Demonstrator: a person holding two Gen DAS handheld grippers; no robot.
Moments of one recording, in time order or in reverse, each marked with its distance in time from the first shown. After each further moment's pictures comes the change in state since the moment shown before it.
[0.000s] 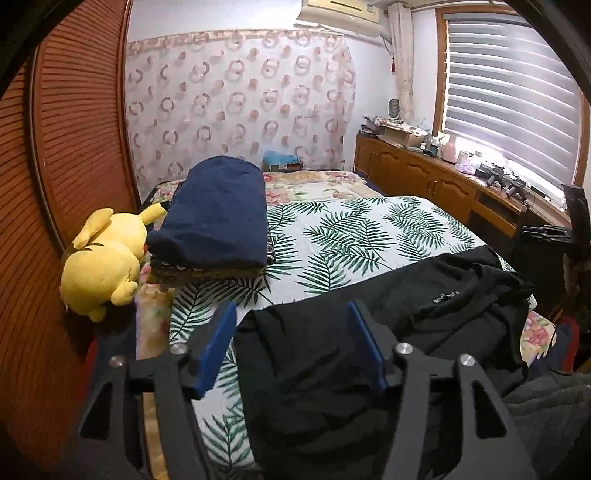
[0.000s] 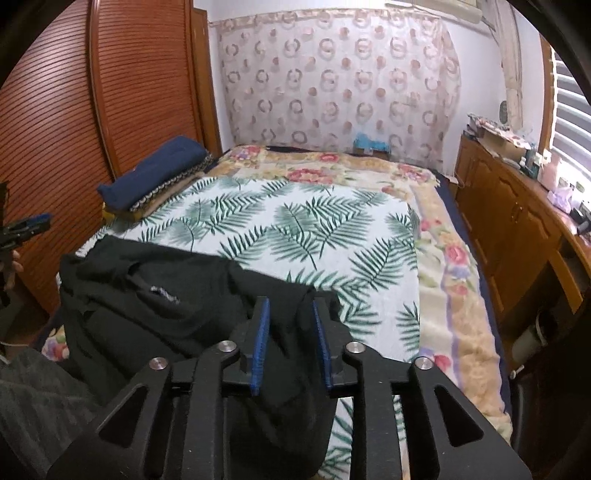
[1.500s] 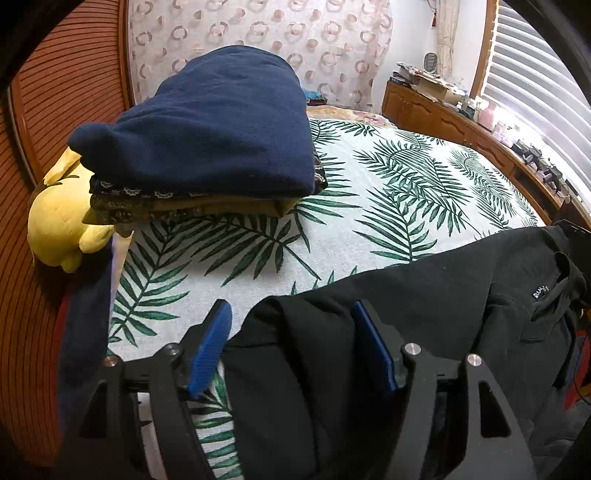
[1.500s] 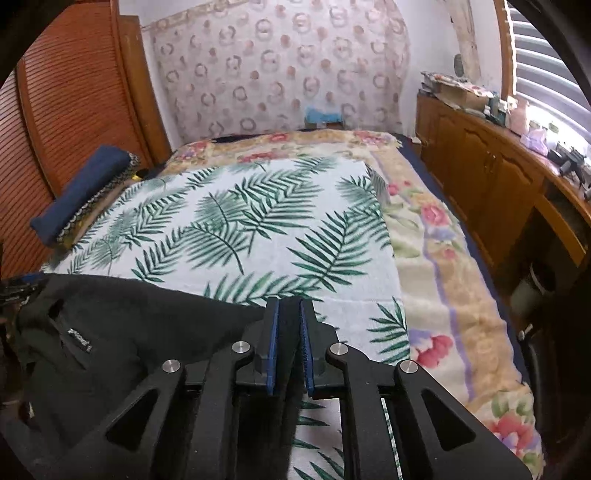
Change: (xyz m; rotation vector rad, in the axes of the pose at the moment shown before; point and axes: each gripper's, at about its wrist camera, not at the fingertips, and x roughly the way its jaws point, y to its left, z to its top) left arm 0.154 0.036 -0.025 -0.092 0.244 0.032; right arm 0.082 -0.059 -0.004 0.190 0.062 -0.099
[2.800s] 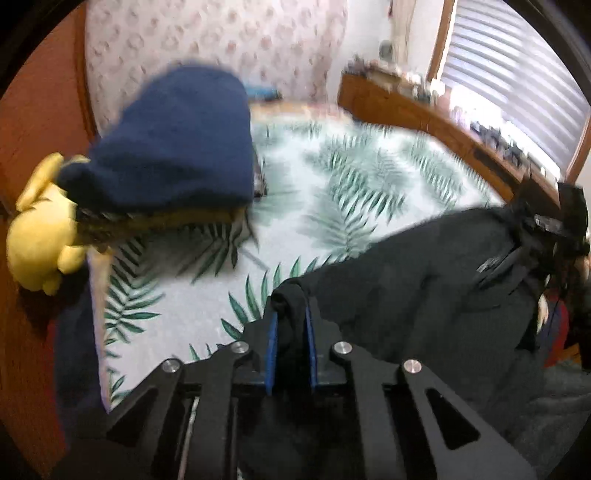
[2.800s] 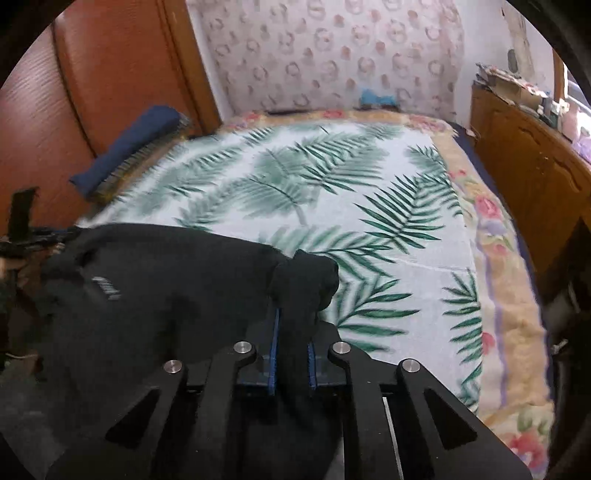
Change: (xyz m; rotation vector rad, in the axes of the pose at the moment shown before) left arm -0.054 -0.016 0.006 0.093 -0.021 -0.125; right arm 0.000 0.017 -0.034 -0.079 0.015 0.221
